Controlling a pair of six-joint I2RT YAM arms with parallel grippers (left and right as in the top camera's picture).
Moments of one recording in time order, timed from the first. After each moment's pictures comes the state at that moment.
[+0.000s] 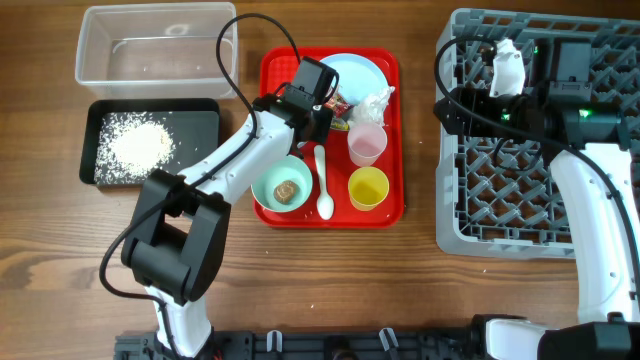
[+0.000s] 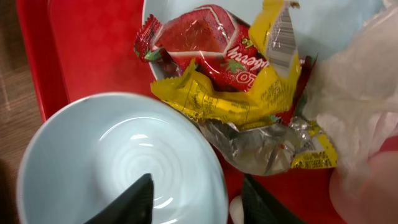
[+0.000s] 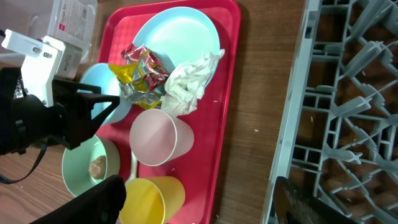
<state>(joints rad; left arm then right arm) -0.51 1.96 1.42 -0.52 -0.15 -0.15 -0.04 1.46 1.37 -0.91 -0.42 0.04</state>
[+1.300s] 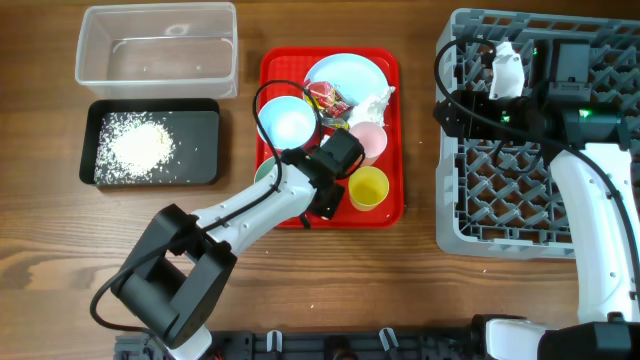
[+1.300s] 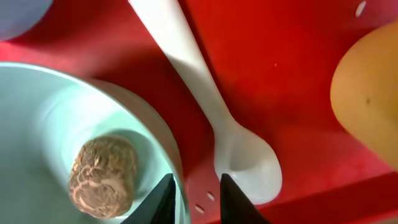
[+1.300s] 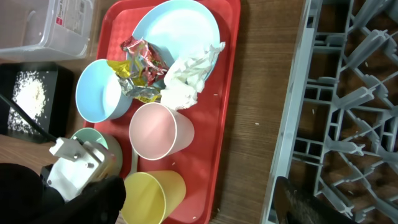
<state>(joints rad) -0.73 1.81 1.15 -0.73 -0.15 -0.27 -0.04 1.46 1.37 -0.94 -0.42 0.04</state>
